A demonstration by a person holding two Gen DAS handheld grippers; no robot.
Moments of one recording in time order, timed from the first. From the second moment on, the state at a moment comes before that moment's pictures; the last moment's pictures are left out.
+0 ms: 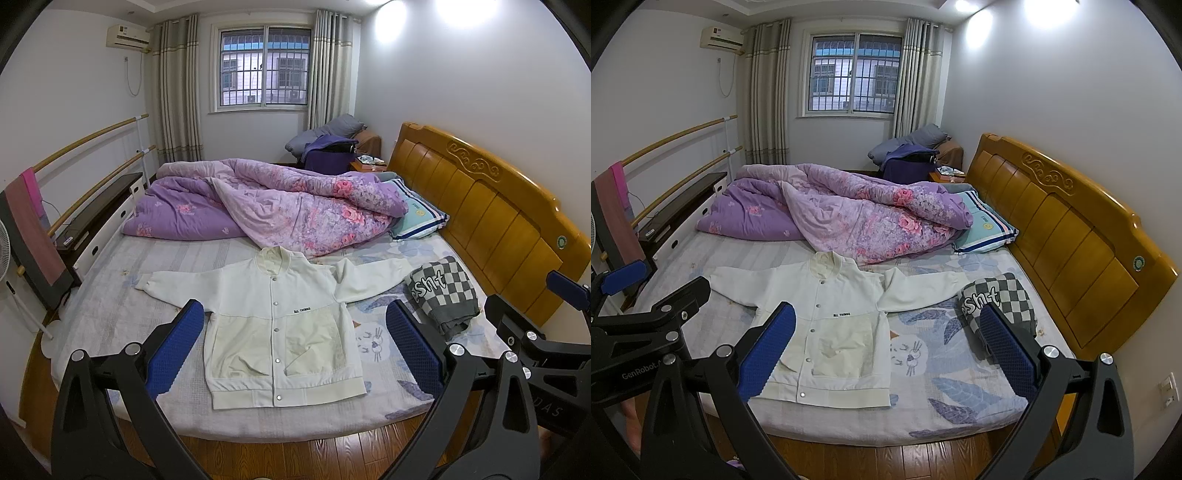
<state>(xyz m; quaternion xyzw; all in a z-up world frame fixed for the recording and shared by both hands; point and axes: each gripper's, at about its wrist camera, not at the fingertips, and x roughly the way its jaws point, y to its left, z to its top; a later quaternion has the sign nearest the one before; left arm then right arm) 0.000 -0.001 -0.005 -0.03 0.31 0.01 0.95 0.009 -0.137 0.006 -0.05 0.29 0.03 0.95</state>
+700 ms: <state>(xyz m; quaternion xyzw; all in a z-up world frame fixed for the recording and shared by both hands) 0.006 0.008 -0.034 -0.03 0.32 0.02 0.95 0.024 -0.146 -0.004 -0.05 0.30 0.04 0.95</state>
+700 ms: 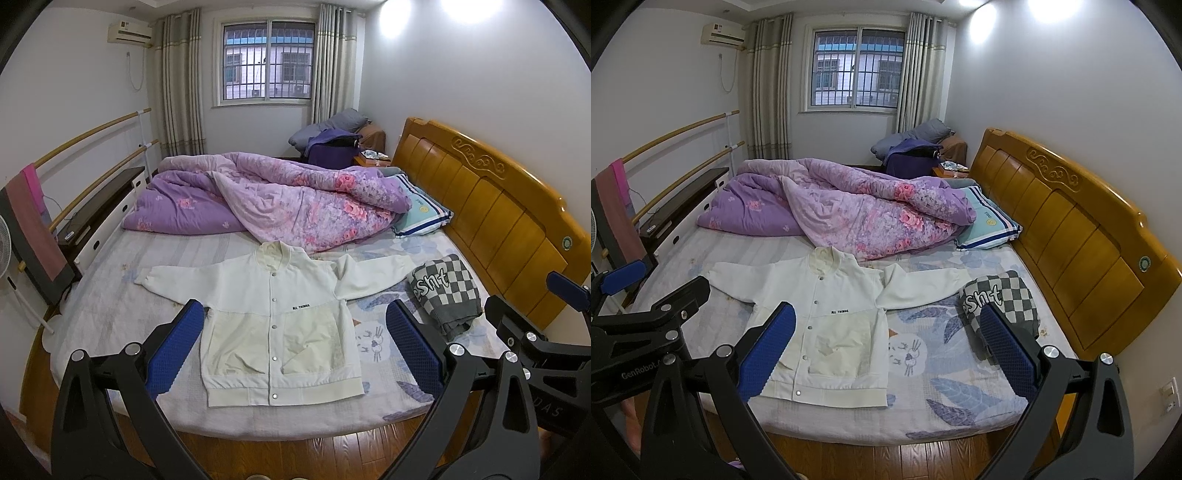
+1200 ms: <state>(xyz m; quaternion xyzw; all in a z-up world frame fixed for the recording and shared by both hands) 0.014 0.003 -0.033 -0.03 0.32 0.02 0.95 0.026 -0.148 -0.005 -0.05 0.31 0.04 0.95</state>
